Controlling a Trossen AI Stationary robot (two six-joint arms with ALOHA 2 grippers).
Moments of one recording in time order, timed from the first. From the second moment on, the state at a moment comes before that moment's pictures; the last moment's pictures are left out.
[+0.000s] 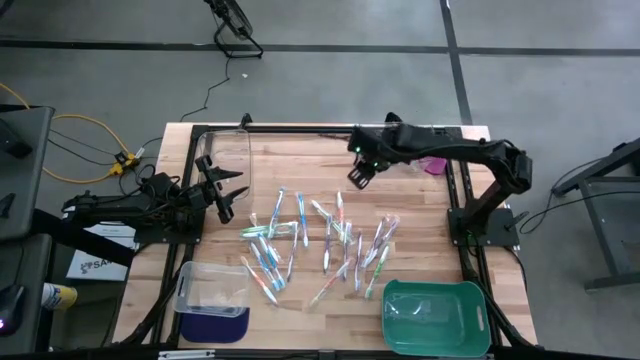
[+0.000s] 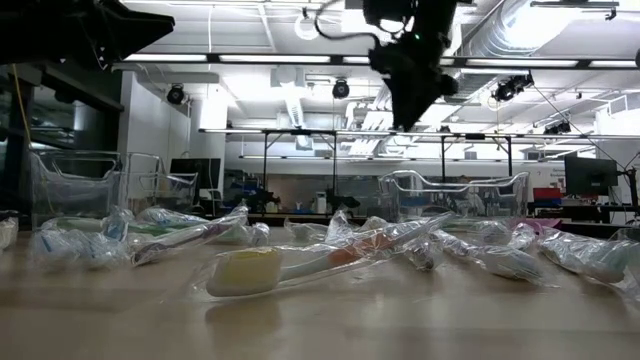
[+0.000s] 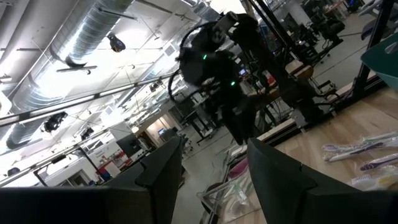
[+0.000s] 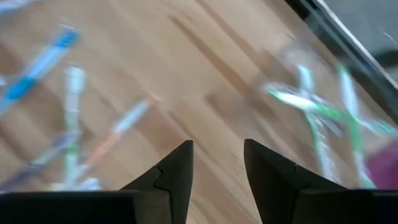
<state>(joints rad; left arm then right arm) 0.07 0.14 0.14 0.33 -0.14 0.73 -0.27 1.63 1.46 -1.00 0.21 0.44</state>
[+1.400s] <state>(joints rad) 0.07 0.14 0.14 0.33 -0.14 0.73 -0.02 2.06 1.46 -0.49 0.29 0.34</state>
